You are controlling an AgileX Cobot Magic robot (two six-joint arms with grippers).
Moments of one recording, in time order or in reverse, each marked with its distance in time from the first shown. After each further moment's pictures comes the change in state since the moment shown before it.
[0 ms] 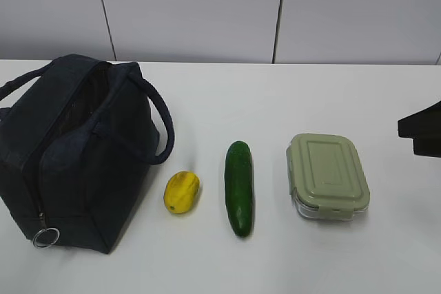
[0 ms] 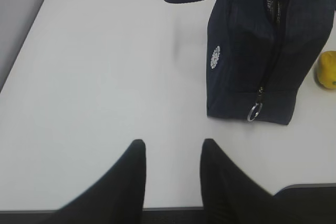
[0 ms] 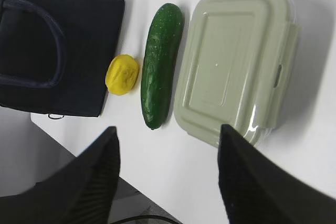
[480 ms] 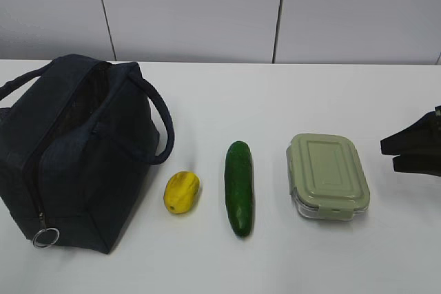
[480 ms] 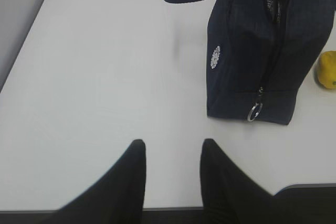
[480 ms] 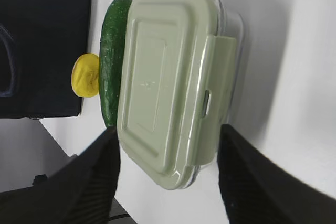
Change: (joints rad) left arm 0.000 0.000 0.000 0.000 0.000 0.000; right arm -0.011 0.353 -0.140 0.014 0.010 -0.101
